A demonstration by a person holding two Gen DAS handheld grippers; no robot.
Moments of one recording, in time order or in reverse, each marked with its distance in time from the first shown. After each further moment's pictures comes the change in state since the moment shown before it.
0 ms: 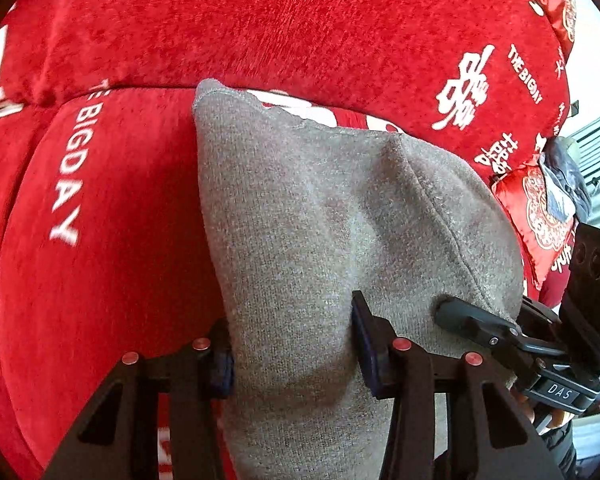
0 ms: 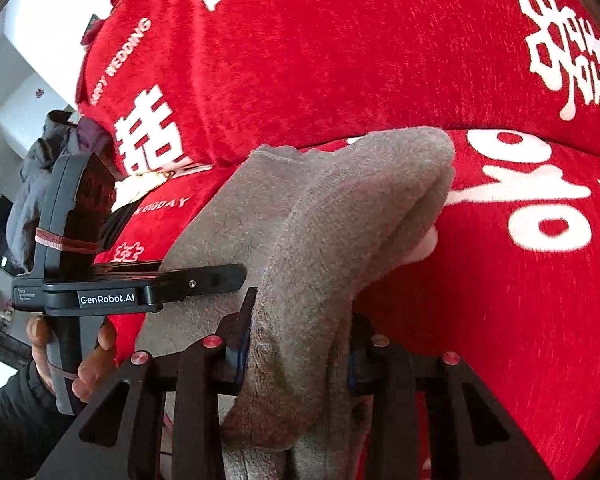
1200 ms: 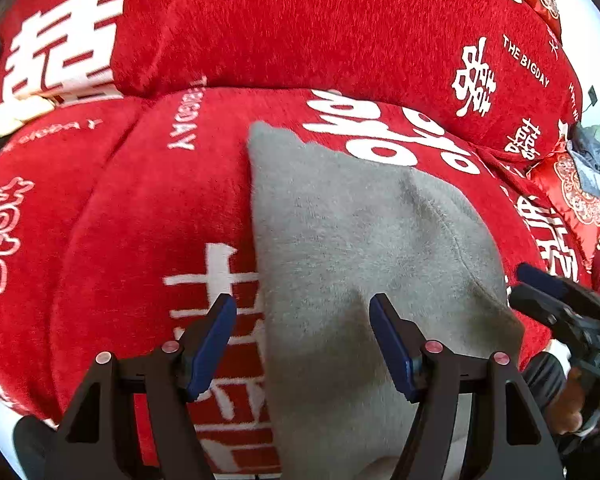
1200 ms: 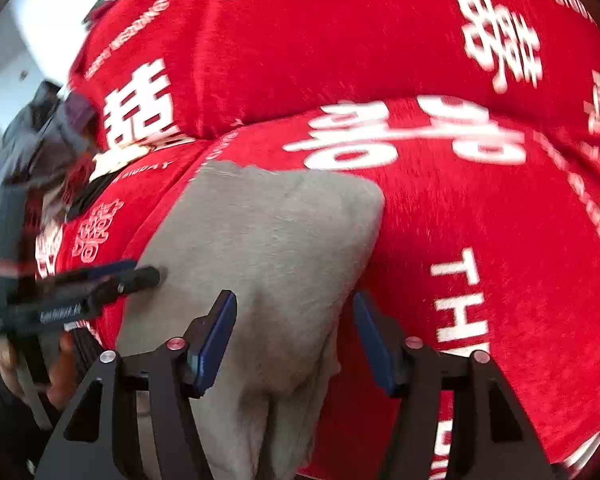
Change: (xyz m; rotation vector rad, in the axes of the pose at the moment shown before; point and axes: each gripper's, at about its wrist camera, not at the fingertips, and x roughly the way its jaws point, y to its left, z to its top) left arm -0.045 0.018 -0.150 0.042 -0.214 0.240; right arm -0.045 0.039 -0.124 -0.078 -0.079 -0.191
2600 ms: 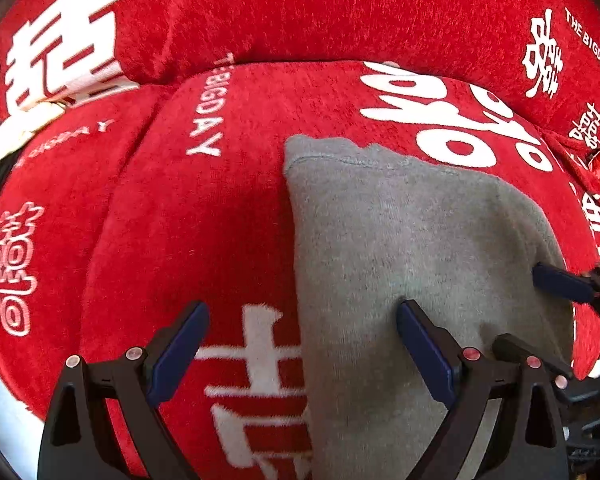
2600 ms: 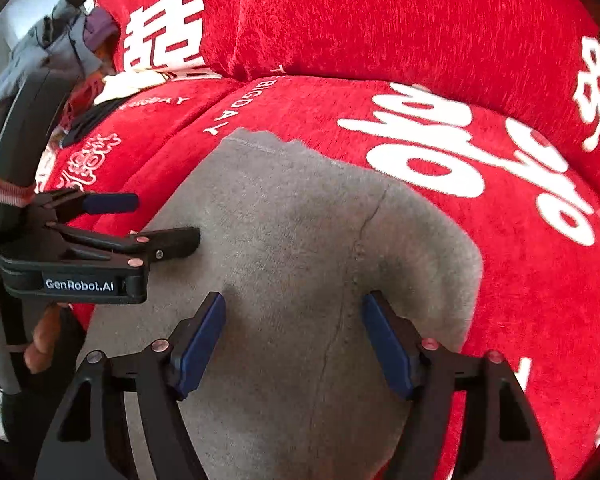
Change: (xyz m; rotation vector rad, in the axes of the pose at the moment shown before) left arm 0.060 0.009 0.052 0.004 0.139 0.196; right arm 0.090 0.041 0.050 -0.227 0.194 -0.014
